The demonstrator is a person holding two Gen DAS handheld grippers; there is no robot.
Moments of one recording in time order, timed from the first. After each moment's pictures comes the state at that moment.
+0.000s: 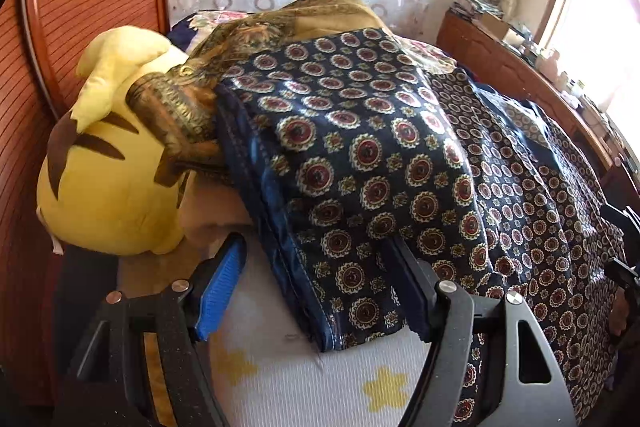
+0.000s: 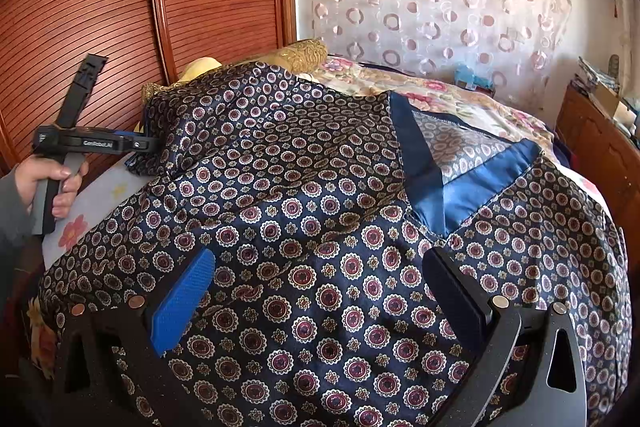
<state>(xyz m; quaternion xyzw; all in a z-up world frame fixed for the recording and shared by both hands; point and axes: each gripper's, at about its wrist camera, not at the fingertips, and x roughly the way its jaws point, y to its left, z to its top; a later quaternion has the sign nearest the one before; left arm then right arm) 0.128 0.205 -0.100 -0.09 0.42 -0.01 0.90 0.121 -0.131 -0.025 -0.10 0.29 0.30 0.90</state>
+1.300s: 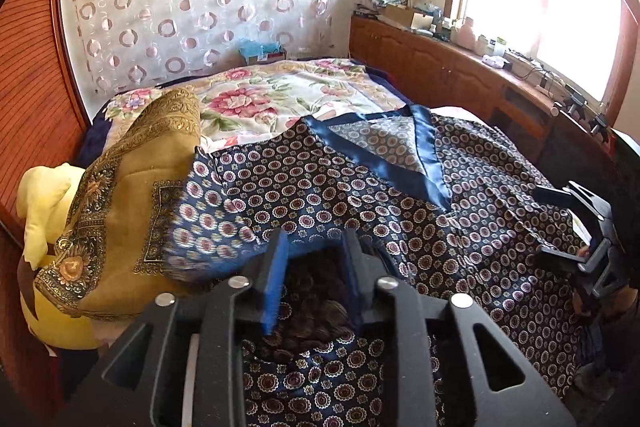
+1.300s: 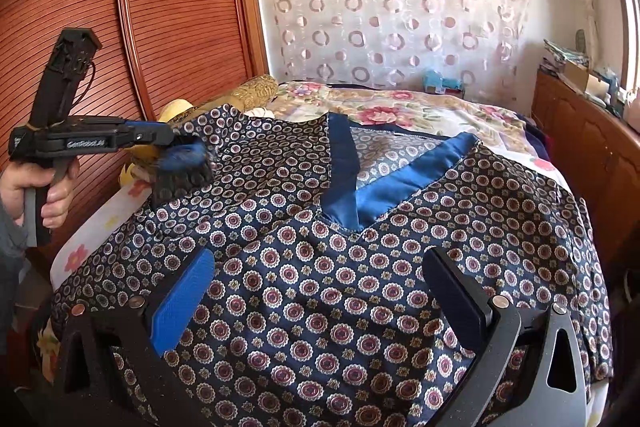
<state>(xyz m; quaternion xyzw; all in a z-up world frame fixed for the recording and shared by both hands) 0.146 0.071 -0.004 0.02 0.36 -0.13 0.92 0.095 -0.201 0.000 -0.04 0.27 0.26 0.93</state>
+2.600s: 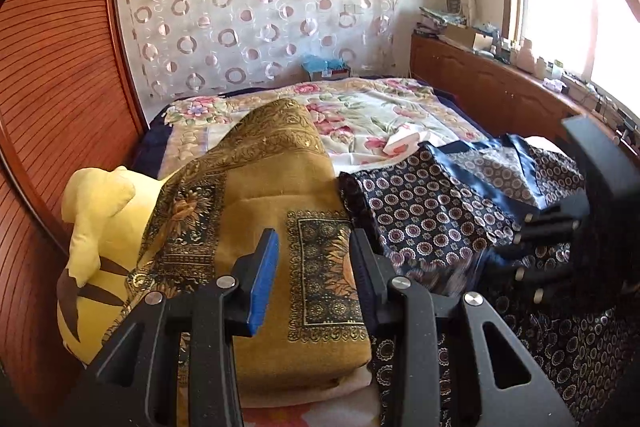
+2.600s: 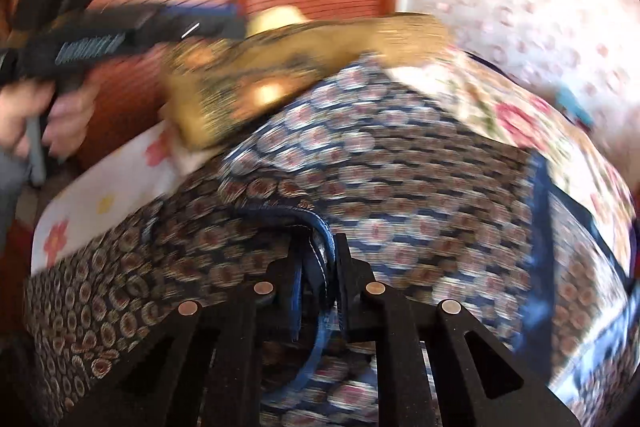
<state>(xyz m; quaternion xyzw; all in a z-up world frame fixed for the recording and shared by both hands) 0.199 0.153 -0.023 0.03 0.34 -0.03 0.94 0.283 0.004 -0.044 -0.19 0.33 0.43 0.82</state>
